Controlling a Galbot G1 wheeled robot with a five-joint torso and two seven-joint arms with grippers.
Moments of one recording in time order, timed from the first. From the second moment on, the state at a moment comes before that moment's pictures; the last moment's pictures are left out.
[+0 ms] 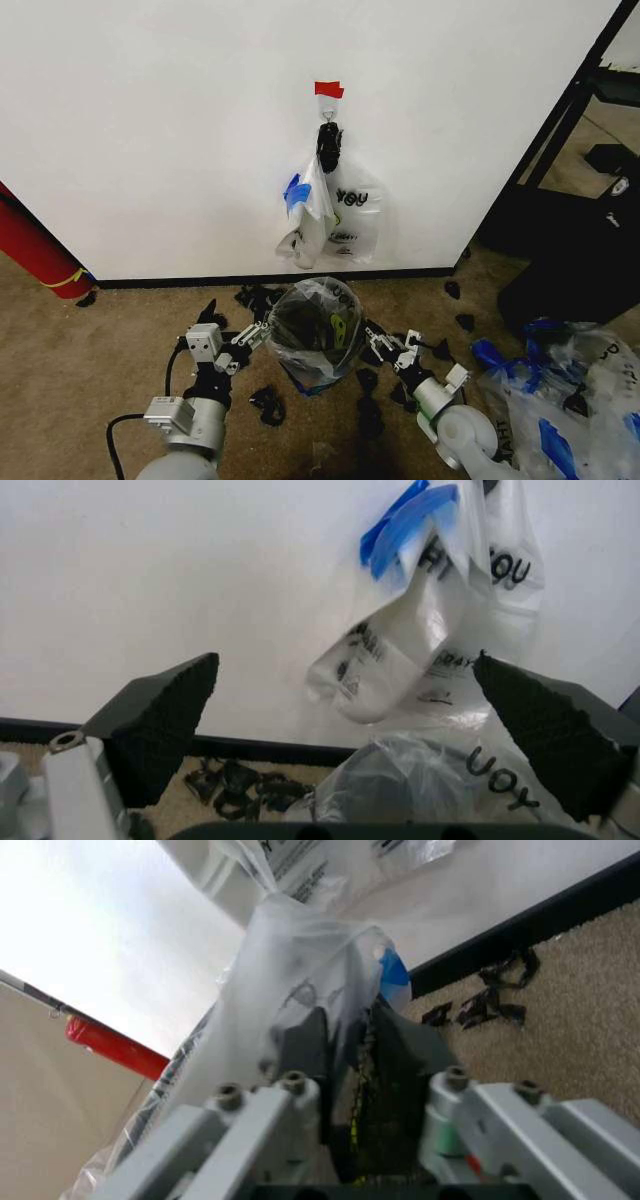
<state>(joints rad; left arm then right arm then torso) 1.64 -1.18 -0.29 -2.34 -0.36 -0.01 -0.36 -1.30 1.22 0.30 1.66 0.99 -0.08 -0.34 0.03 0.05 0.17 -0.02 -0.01</state>
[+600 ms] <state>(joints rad) 1.65 -1.18 -0.29 -2.34 -0.35 -0.02 -0.36 -1.31 1.22 0.30 1.67 0.98 -0.07 -0.34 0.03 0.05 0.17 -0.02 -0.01</state>
